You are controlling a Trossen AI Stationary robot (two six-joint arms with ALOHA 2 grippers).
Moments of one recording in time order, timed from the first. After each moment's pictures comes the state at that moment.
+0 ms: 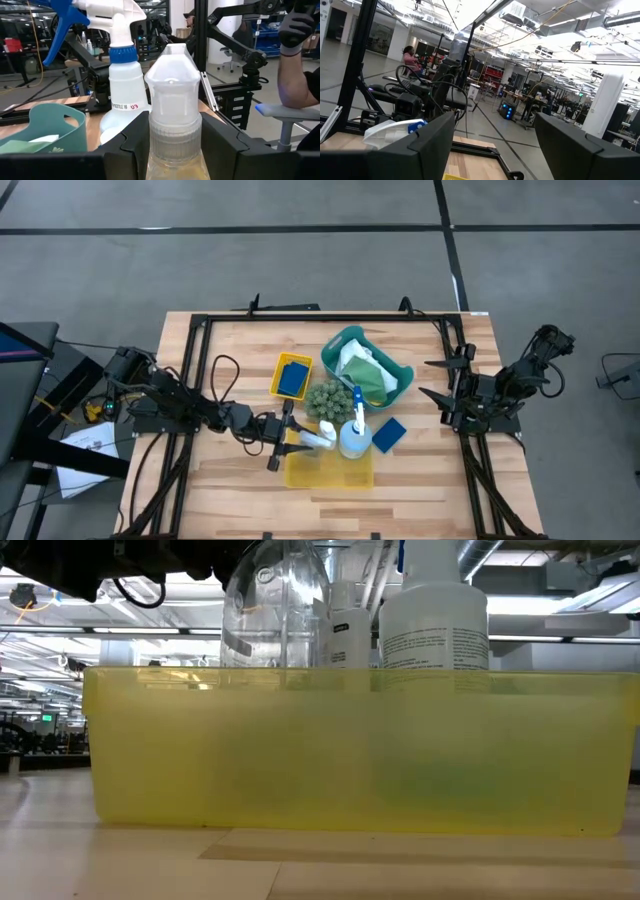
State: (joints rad) left arm -0.35 1.53 0.54 1.03 -0.18 0.07; right arm 0.69 0.51 0.54 0.33 0.84 -0.59
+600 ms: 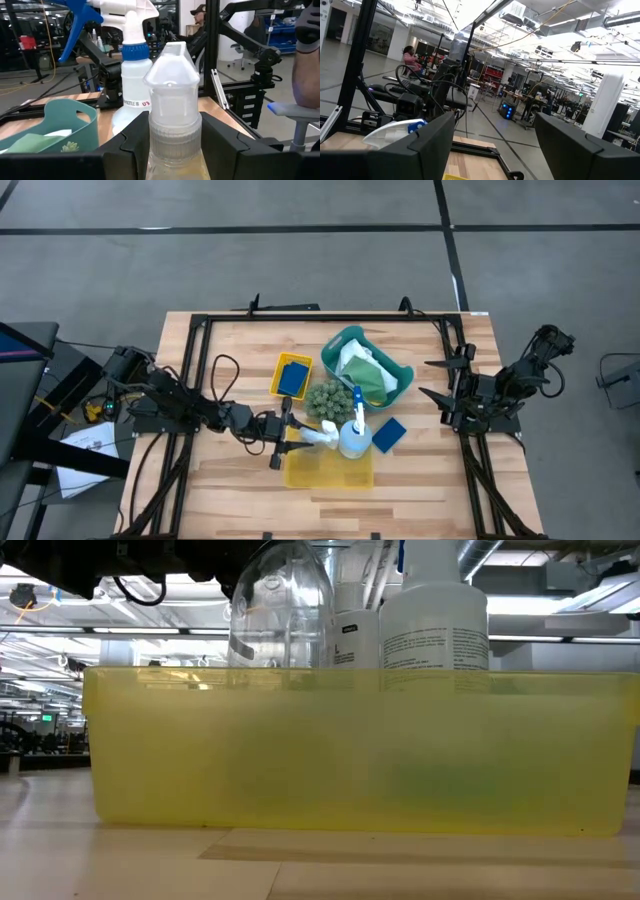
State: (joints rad) left arm -0.35 1.52 0.54 0.98 -0.24 0.07; right arm 0.69 0.51 0.54 0.33 0.84 -0.59
